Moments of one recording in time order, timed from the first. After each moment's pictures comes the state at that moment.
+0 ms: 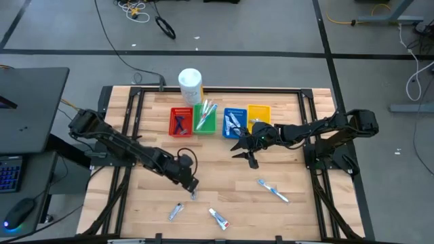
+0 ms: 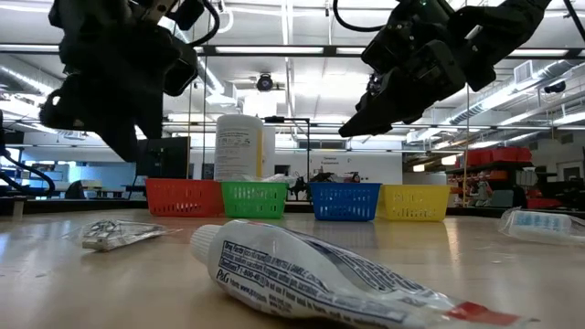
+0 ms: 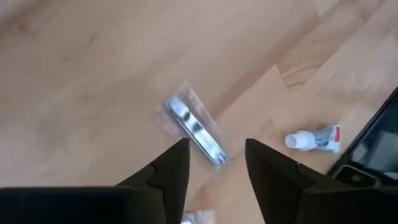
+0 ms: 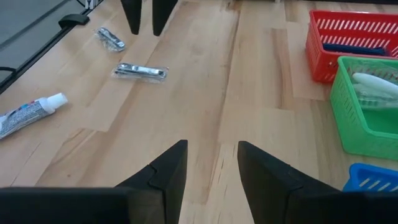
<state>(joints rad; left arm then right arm) -0.41 1.51 0.88 -0.39 -0.06 -1.38 -0.04 1.46 0.66 0.24 -0.26 -0.12</state>
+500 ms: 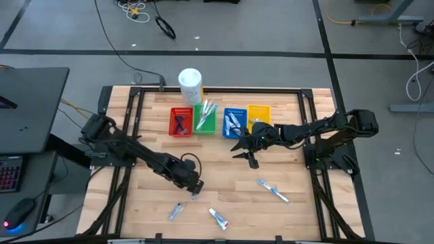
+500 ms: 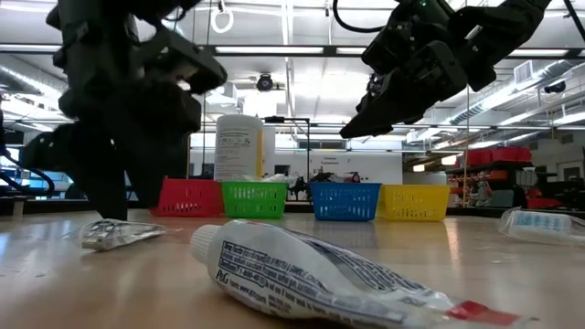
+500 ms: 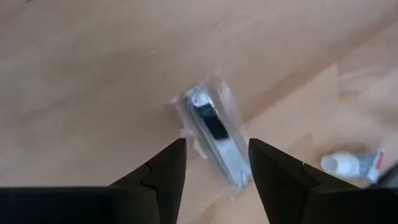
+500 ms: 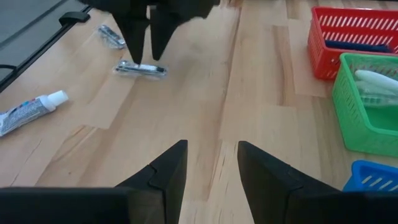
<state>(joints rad) -0.40 1.68 0.88 -0.30 0.02 -1.52 -0.04 1.46 0.66 0.24 -0.26 -0.12</state>
